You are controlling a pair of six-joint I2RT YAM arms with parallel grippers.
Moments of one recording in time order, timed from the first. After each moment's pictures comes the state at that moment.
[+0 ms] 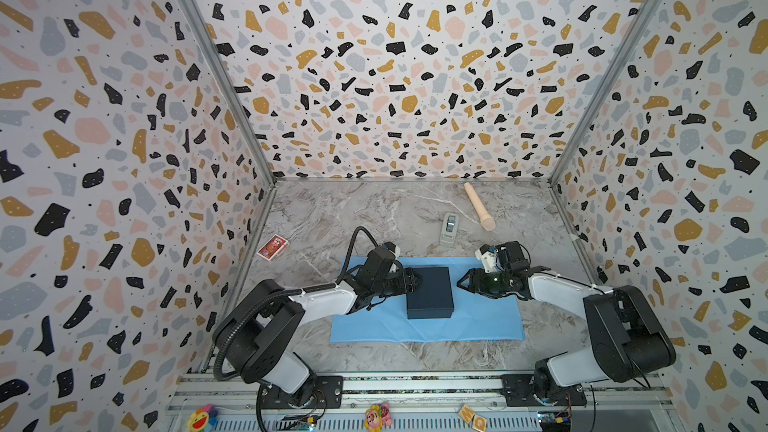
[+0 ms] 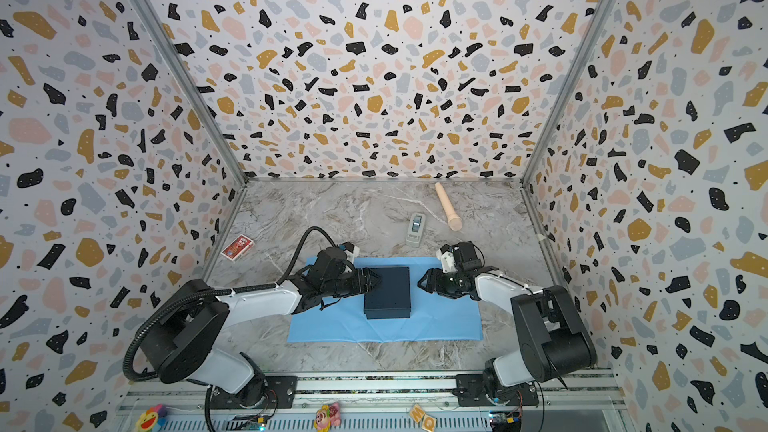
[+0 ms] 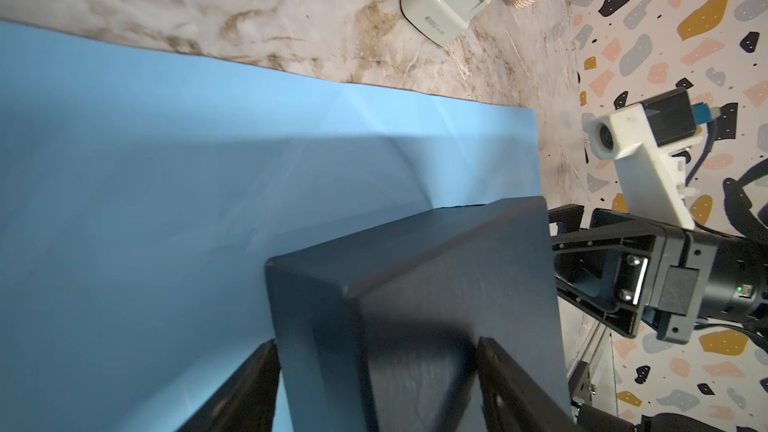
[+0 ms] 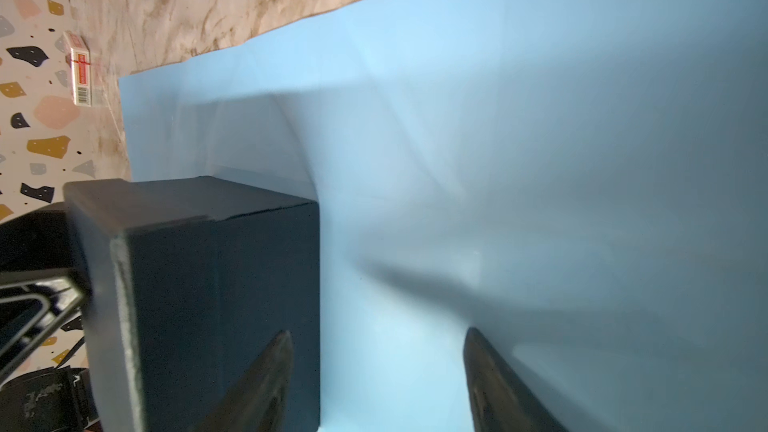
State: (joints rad) left arm -0.69 1.51 0.65 0.14 0.27 -0.79; right arm 0.29 1.45 0.61 -0.22 -0.52 0.42
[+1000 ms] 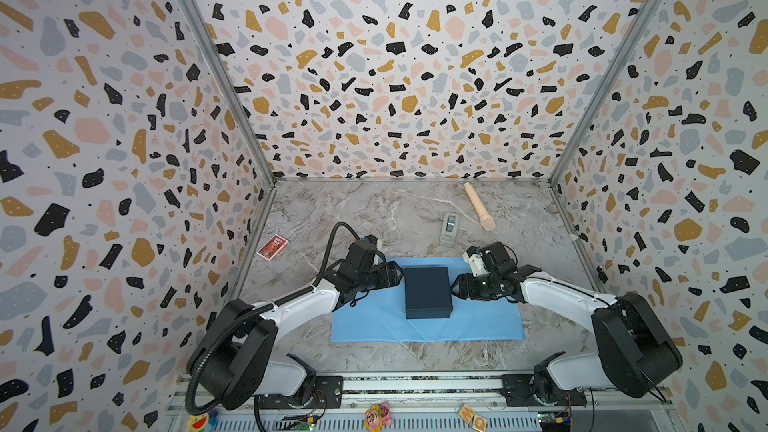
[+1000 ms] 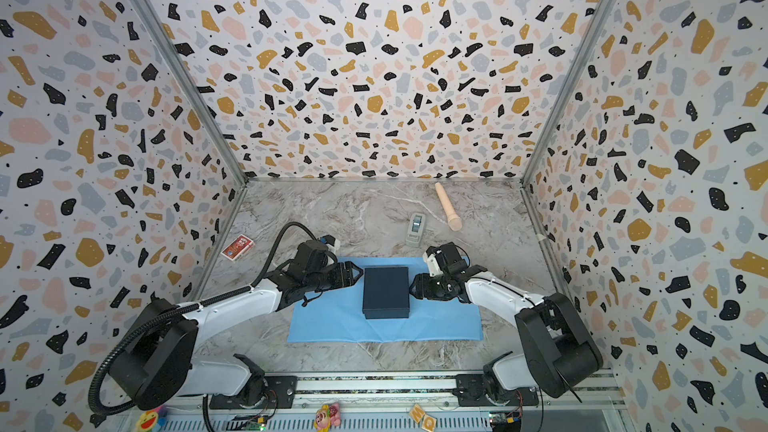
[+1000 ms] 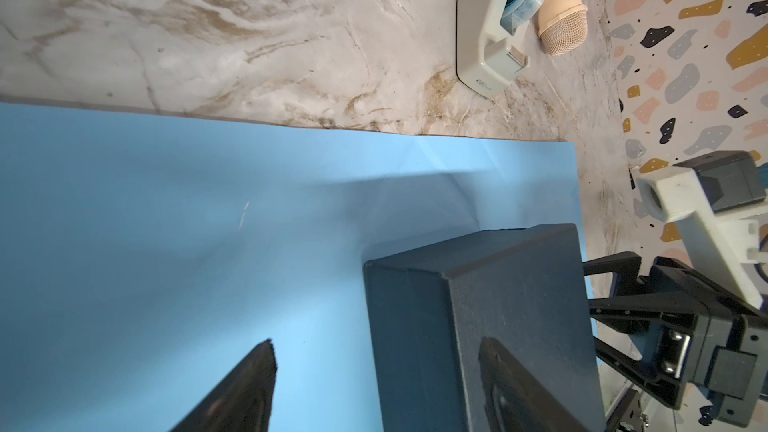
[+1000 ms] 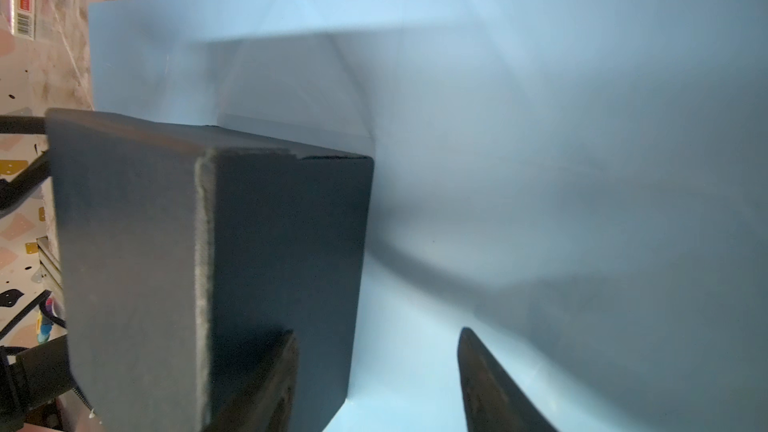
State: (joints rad) left arm -0.56 1.37 0.65 -0.06 0.24 -0.65; right arm 0.48 1.40 0.66 -0.31 -0.39 0.46
